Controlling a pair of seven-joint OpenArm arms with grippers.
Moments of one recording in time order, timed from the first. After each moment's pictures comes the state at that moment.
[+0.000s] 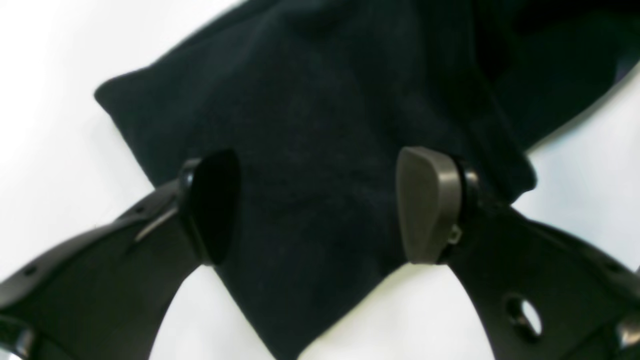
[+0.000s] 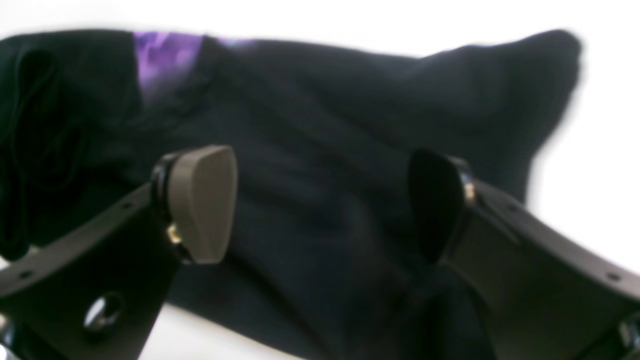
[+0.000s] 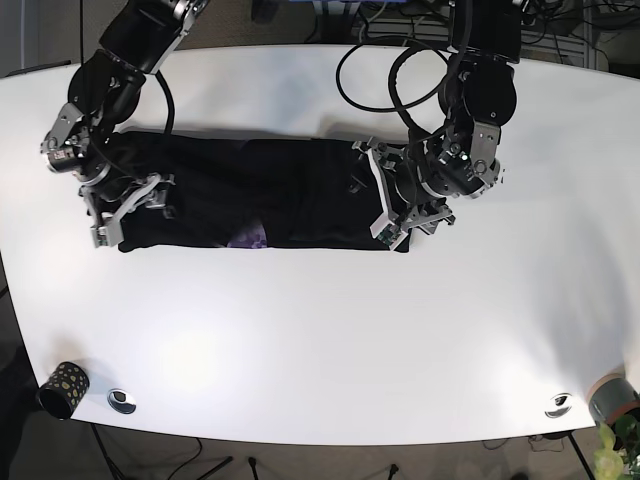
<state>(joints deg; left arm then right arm) -0.8 -2.5 9.8 96.8 -13.1 -26.8 56.9 4.9 7.0 39.7 91.3 23.5 40.3 -65.1</state>
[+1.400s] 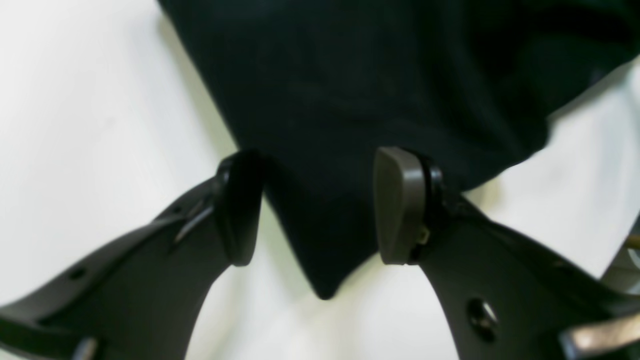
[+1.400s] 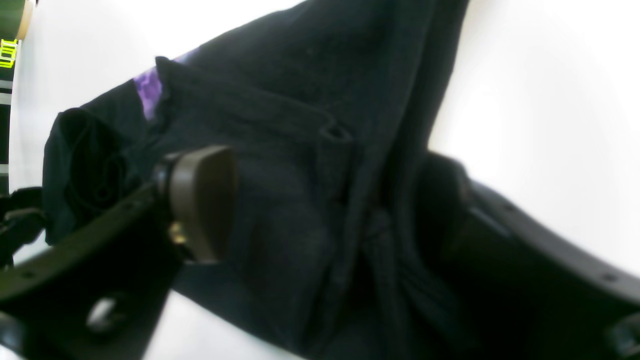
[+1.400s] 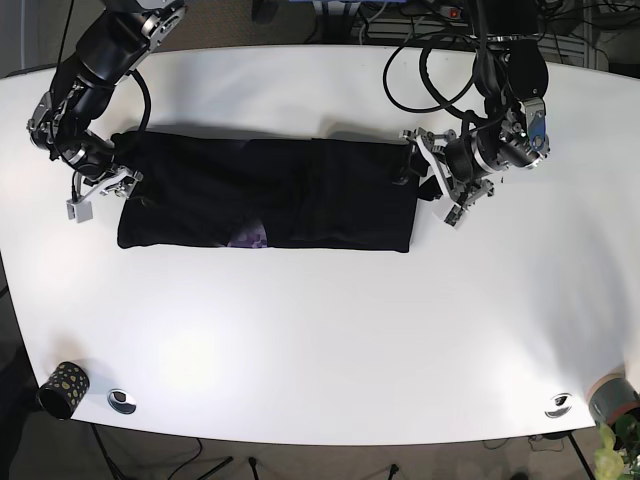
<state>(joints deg) 3.9 -1.8 -9.6 92.7 -23.4 -39.7 54.0 6.7 13.3 47.6 69.0 40.3 40.2 -69.3</state>
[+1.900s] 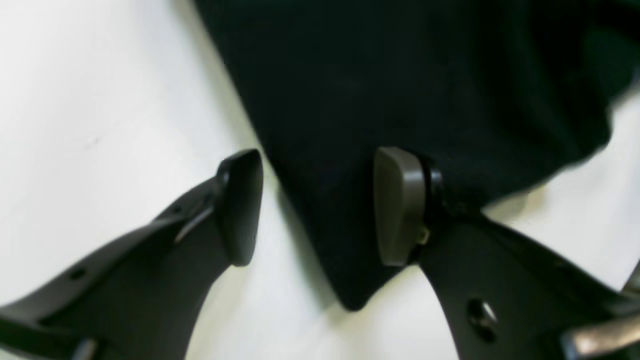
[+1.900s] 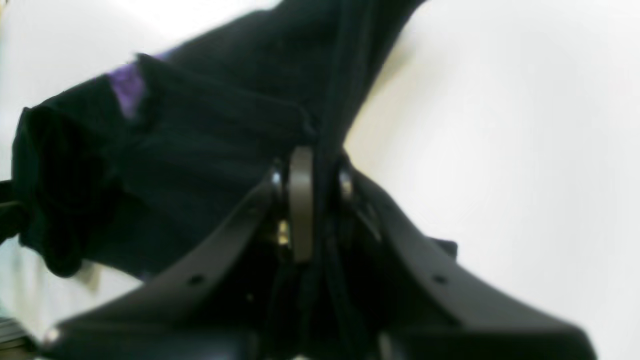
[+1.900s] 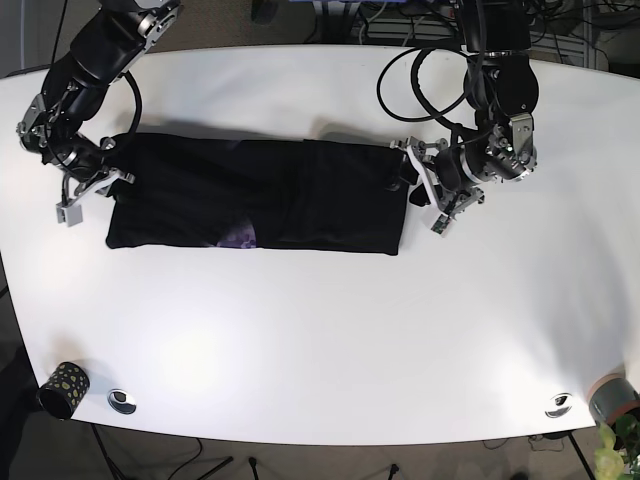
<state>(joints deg) 1.1 0.5 -5.8 87.6 -18.2 -39.7 53.3 5.9 14.8 47.2 75.8 37.9 39.9 -69.1</state>
